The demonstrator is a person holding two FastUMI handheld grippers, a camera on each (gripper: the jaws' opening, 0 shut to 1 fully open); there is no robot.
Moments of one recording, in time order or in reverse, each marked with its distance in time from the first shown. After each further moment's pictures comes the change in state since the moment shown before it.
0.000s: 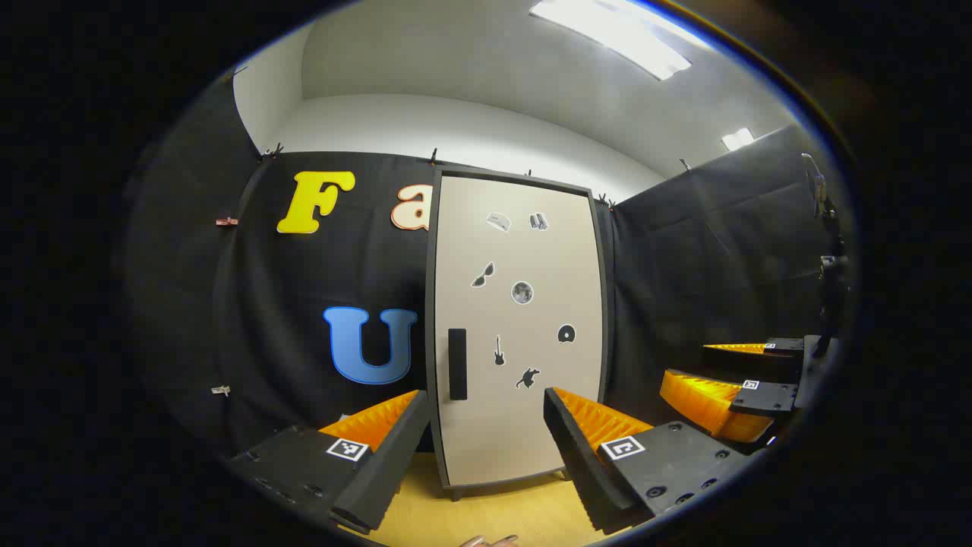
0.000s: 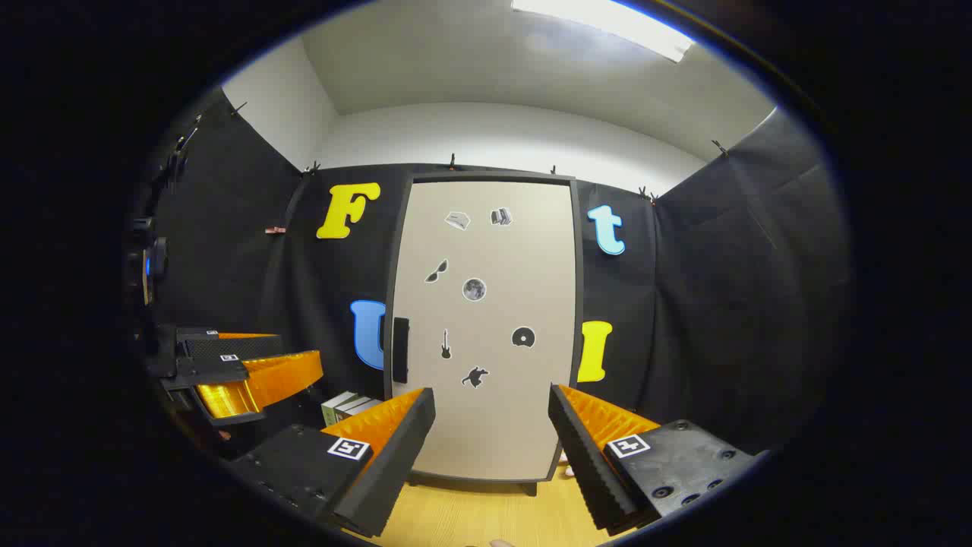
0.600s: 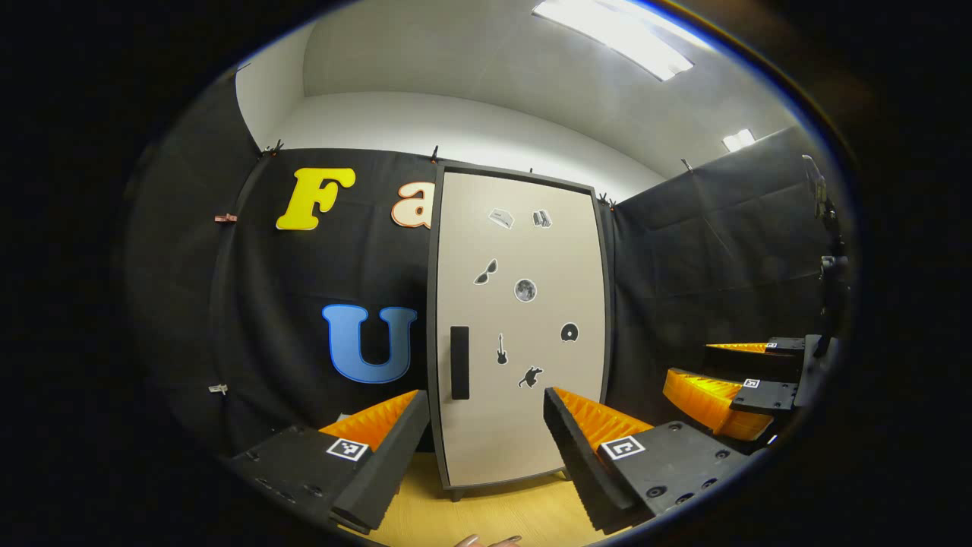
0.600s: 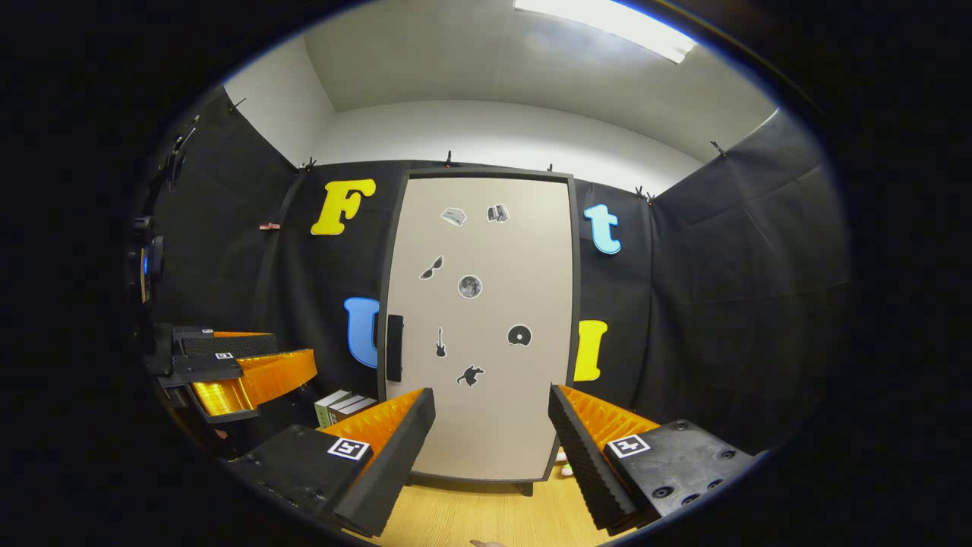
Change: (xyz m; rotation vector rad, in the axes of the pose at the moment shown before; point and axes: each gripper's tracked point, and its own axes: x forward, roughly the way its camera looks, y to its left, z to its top) left arm 0.009 0.005 -0.004 -0.013 -0.001 -0.004; right arm 0.011 0.001 -0.011 -0.016 0.012 -0.018
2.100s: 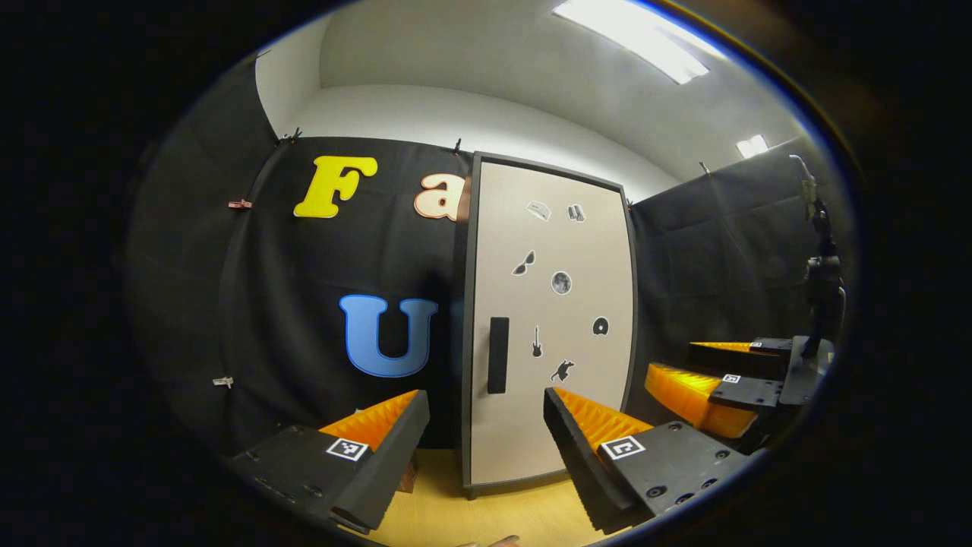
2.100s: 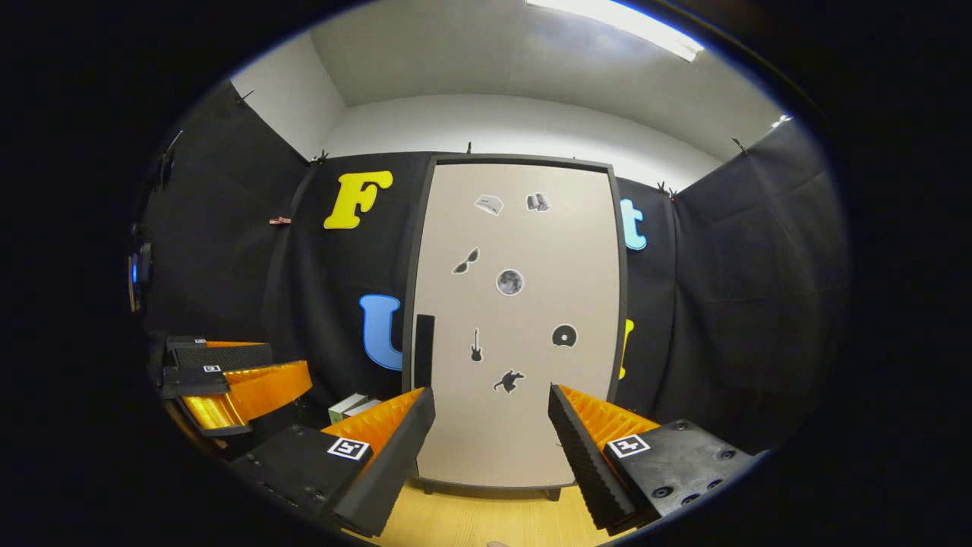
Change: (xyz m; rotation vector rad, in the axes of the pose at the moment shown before) left arm 0.001 0.060 -0.015 -0.022 0.021 0.035; right arm 0.055 0.070 -0.010 0.003 0.014 0.054
